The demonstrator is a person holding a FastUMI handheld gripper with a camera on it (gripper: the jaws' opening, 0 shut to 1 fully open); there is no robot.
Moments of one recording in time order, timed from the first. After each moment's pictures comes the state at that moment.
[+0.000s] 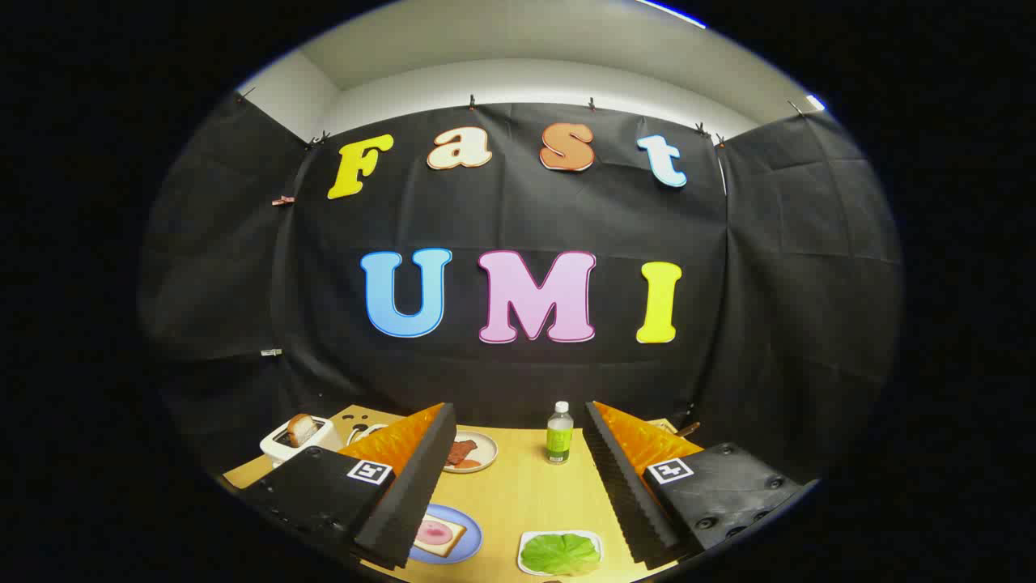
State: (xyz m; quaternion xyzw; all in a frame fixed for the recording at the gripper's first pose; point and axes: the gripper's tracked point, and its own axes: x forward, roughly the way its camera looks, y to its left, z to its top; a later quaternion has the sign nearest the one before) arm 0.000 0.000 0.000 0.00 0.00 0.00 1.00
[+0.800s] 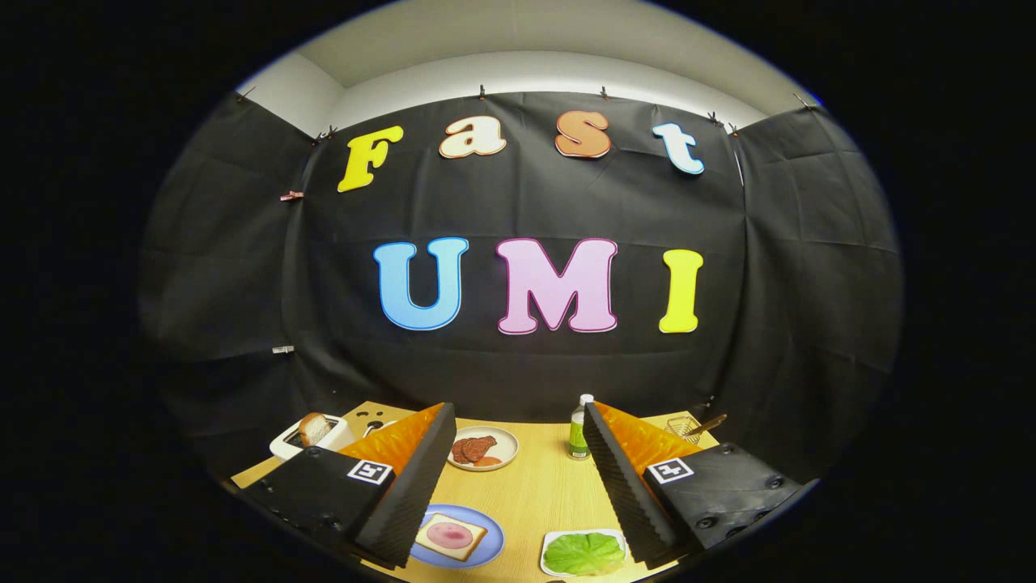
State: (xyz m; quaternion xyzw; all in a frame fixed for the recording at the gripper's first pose) arm 0.020 0.023 -0.014 0.00 0.01 0.02 1.00
